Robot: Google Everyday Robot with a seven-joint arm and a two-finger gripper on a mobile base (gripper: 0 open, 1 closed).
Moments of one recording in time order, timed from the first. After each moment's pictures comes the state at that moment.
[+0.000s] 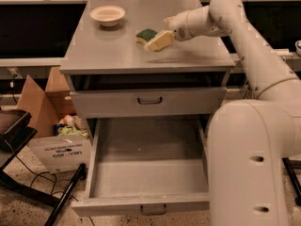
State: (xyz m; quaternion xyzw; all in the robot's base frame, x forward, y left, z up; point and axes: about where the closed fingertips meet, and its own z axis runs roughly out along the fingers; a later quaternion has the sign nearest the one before) arm 0.824 -0.032 0.862 -0.48 0.70 0.25 0.47
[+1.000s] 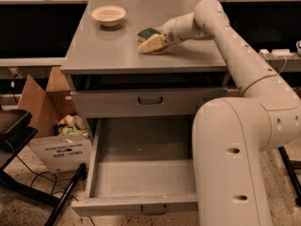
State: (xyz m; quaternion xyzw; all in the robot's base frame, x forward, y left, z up) arm 0.868 -0.014 0.822 -0.44 0.74 0.22 0.46
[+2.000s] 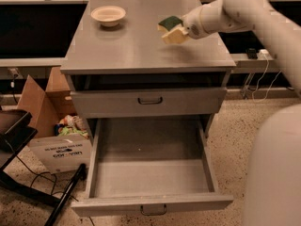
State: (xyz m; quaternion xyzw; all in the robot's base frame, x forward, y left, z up) arm 0.795 -0.082 0.890 -0.44 0.75 0.14 0.47
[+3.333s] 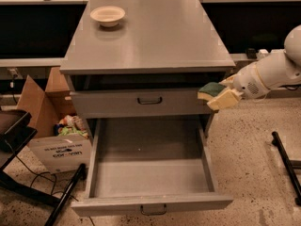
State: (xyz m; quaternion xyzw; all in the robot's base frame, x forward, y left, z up) arm 0.579 -0.211 0.781 -0.47 0.82 0.20 0.27
